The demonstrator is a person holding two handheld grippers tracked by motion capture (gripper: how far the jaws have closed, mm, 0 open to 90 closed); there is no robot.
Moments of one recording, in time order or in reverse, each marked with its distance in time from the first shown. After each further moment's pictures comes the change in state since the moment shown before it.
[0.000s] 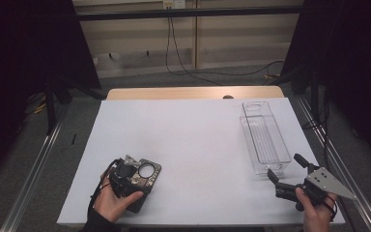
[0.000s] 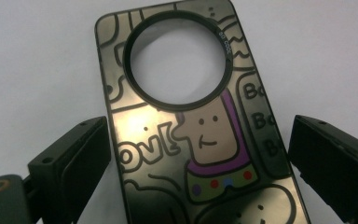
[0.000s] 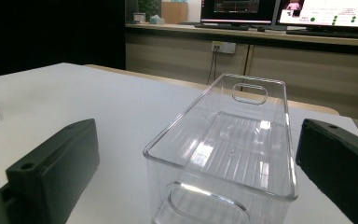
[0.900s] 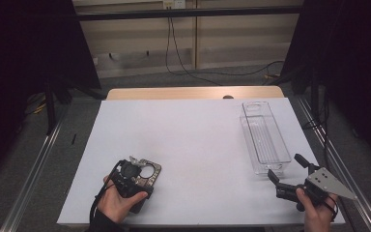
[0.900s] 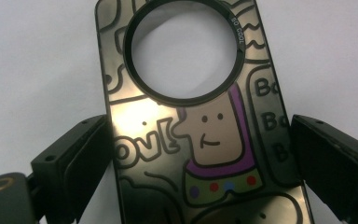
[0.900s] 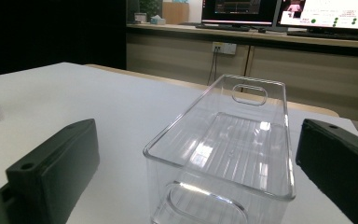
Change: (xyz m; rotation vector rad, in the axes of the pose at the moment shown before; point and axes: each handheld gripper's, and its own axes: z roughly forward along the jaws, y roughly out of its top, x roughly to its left) left arm -0.009 0.005 0.008 0.069 0.070 -0.035; right arm -0.001 0.001 -0.001 -0.003 0.003 -0.008
